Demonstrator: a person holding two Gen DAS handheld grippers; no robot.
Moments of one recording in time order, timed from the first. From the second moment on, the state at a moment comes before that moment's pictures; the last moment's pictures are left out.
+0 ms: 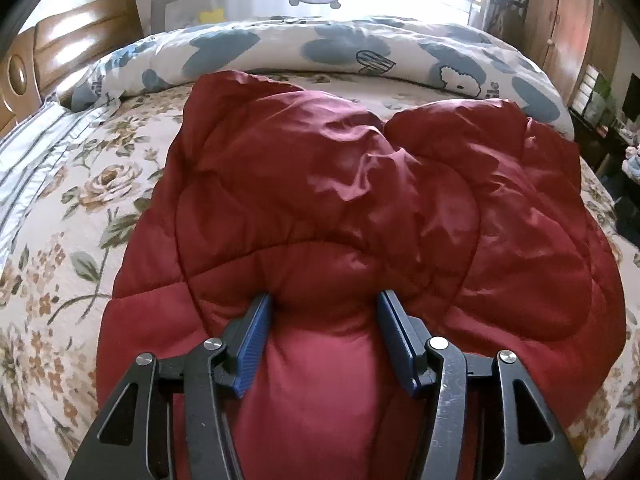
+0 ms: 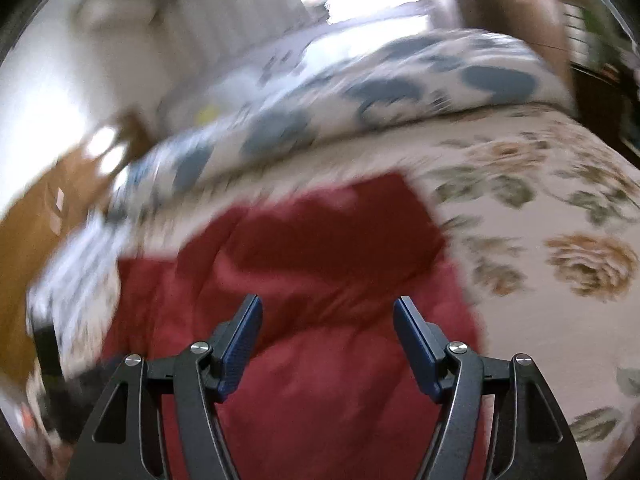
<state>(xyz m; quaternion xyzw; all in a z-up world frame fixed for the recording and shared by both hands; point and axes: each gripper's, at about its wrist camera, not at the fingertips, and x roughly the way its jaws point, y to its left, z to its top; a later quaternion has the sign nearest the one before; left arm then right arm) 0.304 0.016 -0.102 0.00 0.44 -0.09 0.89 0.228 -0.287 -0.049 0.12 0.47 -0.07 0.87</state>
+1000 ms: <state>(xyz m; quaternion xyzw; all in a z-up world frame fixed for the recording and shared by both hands) 0.396 0.025 -0.127 -0.02 0.47 -0.01 0.88 0.249 -0.321 -0.128 0.14 0.51 -0.13 0.84</state>
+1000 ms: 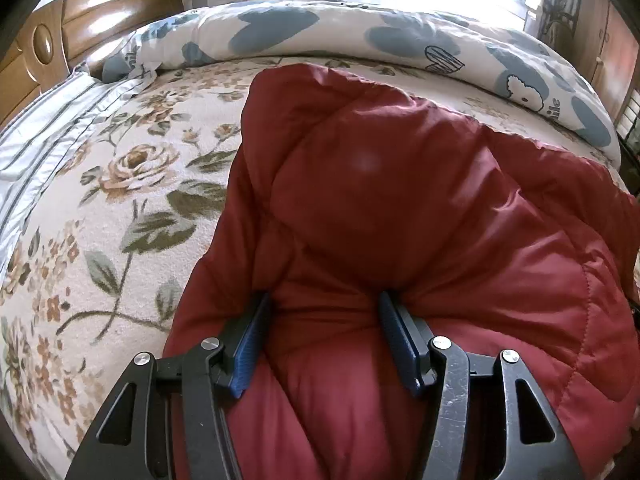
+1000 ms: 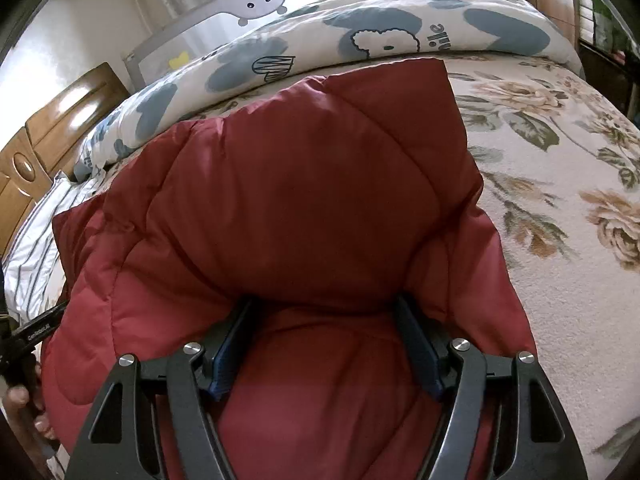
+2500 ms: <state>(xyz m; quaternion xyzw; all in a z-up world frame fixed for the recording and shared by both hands) 0.384 0.160 -0.165 -0.33 0.50 -0.10 0.80 0.189 -0.414 -0.128 0.36 0.52 -0.09 0.77</state>
